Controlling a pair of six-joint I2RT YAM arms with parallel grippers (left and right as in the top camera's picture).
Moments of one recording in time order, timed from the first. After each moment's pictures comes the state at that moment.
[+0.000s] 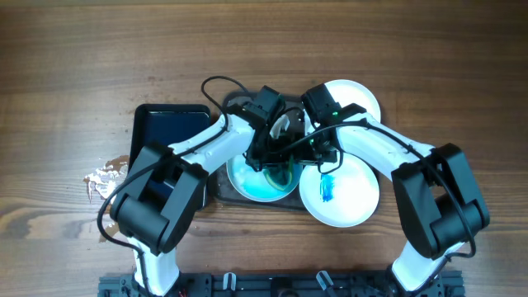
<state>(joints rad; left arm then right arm) -0.58 1.97 1.22 -0.65 0.44 -0.49 0.45 1.88 1.10 -0.64 -0.29 0.44</state>
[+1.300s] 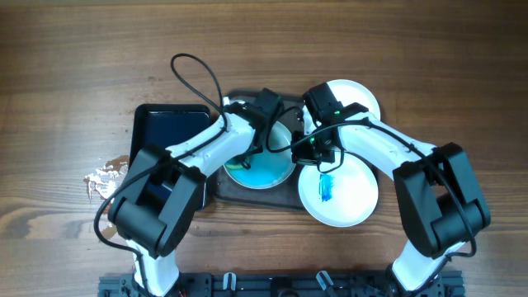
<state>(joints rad) -0.59 1.95 1.23 -0.79 -0.36 -0.76 0.44 1.88 1.10 -0.64 -0.37 0.45</state>
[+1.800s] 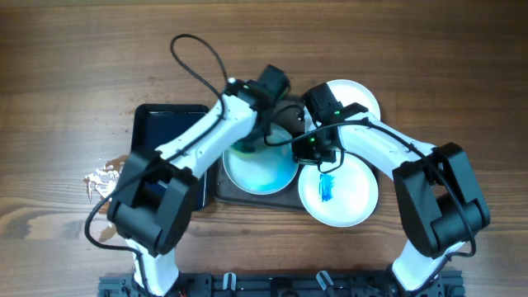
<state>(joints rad) -0.56 1.95 1.45 -0.98 -0.28 -0.75 0.44 1.88 1.10 -0.64 -0.34 0.45</state>
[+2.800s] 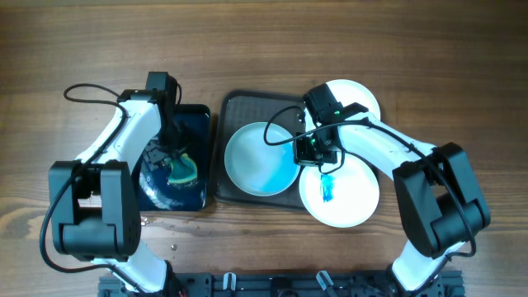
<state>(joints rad) -0.05 1.81 1.16 -0.95 -0.03 -0.60 0.44 1.88 1.10 -0.66 -0.33 0.44</state>
